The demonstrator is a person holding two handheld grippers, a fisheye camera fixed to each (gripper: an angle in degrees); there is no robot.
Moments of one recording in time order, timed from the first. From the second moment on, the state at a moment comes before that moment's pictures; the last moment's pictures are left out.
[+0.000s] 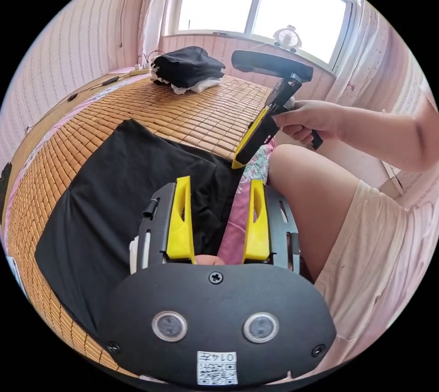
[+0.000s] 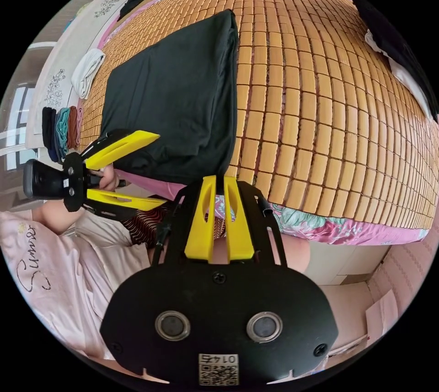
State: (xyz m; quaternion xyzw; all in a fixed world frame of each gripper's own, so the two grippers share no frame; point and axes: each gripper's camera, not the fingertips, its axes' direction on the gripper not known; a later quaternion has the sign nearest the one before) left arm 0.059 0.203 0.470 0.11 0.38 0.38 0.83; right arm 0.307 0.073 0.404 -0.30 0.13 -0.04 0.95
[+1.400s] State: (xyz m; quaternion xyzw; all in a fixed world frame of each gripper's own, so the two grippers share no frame) left arm -0.033 0.207 0.361 0.05 0.40 0.32 0.86; right arm 0.582 0.243 0.400 0.08 -0.20 0.28 0.94
